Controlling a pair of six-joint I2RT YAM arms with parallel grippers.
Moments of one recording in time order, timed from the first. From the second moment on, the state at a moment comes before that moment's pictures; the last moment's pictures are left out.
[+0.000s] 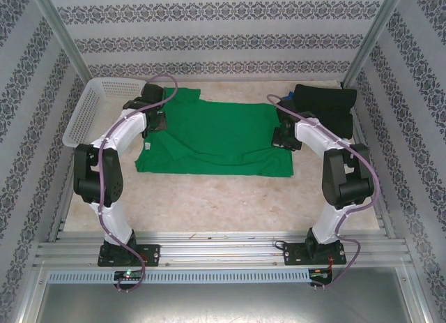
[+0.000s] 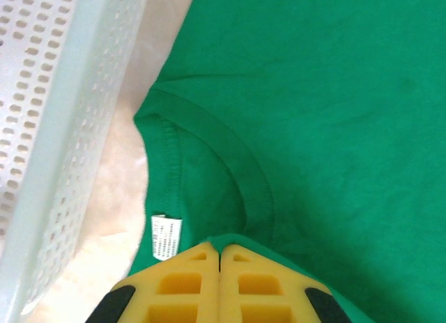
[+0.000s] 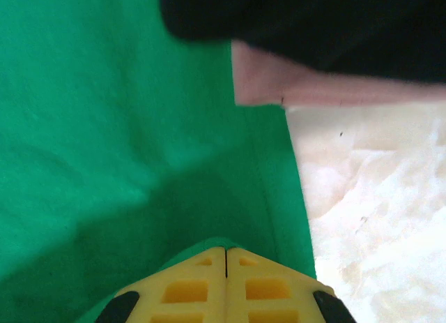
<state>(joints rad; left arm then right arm) -0.13 1.84 1.49 -0.75 -0.25 -0.29 0.20 1.79 1.29 -0.75 0.13 0.48</state>
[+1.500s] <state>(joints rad) -0.09 1.04 1.05 -0.98 -0.13 -0.35 0.27 1.01 0.81 -0.86 0.05 0.53</state>
